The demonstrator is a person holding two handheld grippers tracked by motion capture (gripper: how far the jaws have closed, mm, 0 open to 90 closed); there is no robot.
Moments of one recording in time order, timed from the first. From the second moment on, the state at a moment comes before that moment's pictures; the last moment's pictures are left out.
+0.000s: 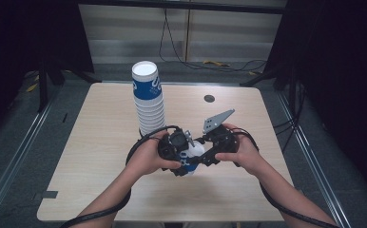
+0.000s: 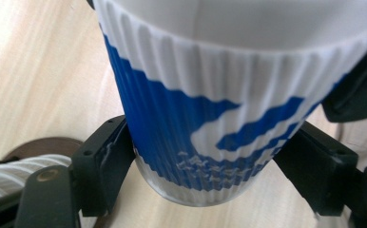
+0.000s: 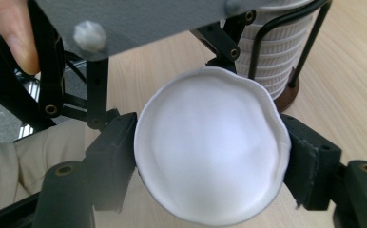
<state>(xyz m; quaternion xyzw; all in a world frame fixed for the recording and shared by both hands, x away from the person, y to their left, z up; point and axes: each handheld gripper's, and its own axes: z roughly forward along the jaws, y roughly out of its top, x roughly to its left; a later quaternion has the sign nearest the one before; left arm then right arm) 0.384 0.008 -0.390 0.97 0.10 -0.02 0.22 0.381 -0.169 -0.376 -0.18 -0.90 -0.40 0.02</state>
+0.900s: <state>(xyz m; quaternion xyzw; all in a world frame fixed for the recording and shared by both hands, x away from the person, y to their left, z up) 0.386 0.031 -0.403 0.94 0.13 -0.04 0.31 0.381 -0.196 -0.370 -0.20 -0.88 -0.43 0.02</state>
